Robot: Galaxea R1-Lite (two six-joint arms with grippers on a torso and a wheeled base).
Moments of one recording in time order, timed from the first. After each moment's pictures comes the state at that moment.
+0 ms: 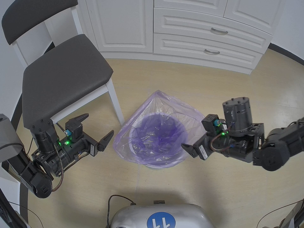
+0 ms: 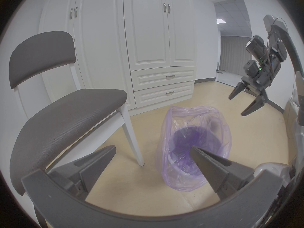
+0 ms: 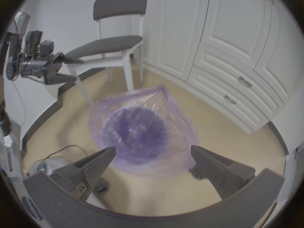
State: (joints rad) left arm -0.31 1.88 -0.38 -1.45 -0.12 0.32; right arm 0.64 1.81 -0.87 -0.49 -0.22 -0.28
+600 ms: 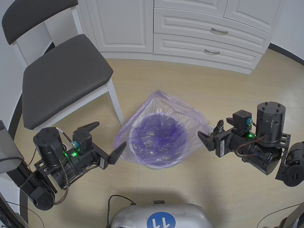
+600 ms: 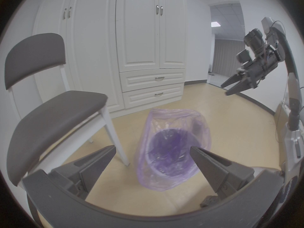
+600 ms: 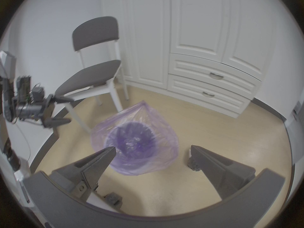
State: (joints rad) left arm -0.46 1.84 -0.31 -1.45 -0.06 0.30; right arm 0.67 1.60 -0.64 -0.71 -0.37 -0.06
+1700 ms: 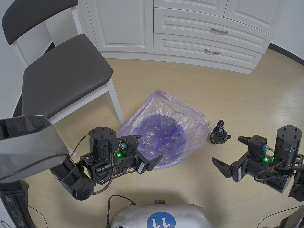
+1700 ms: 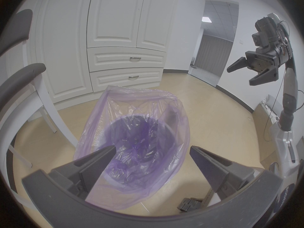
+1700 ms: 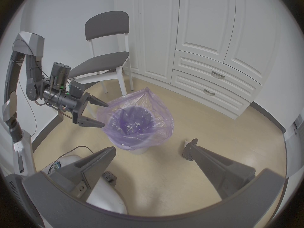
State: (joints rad) left arm -0.61 2.11 -0.67 -1.16 -0.12 0.24; right arm 0.67 1.45 -0.37 -0.76 -0.31 -0.17
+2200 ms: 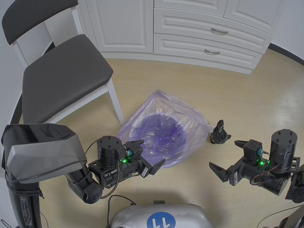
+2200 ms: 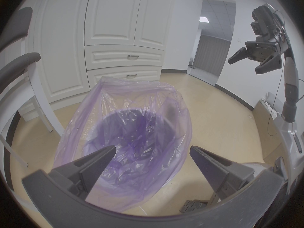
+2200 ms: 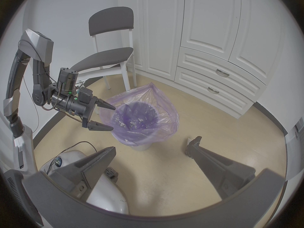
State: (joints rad) left arm -0.61 2.25 -0.68 -1.30 -0.13 0.26; right arm 0.69 1.48 -0.36 -0.77 -0.31 -0.17
